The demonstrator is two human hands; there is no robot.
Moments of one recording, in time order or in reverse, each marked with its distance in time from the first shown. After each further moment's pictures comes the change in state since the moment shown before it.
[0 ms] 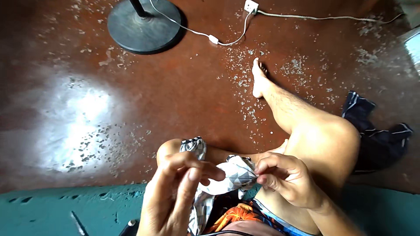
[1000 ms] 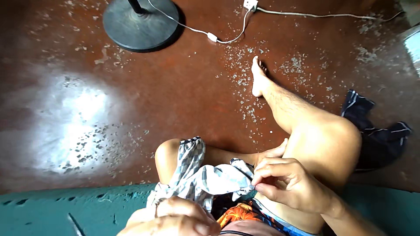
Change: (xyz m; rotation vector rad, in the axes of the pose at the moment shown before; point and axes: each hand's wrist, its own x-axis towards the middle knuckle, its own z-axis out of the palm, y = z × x) left_hand -0.028 0.018 -0.011 -0.295 -0.084 -0.014; right_hand -0.001 -0.009 -0.010 -0.106 -0.147 0.092
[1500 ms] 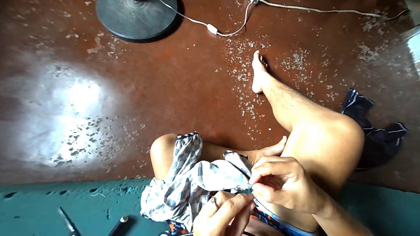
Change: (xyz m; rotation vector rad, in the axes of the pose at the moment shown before) left_hand -0.030 -0.056 0.077 0.550 0.180 -0.013; right_hand -0.001 0.003 0.009 0.055 0.070 -0.035
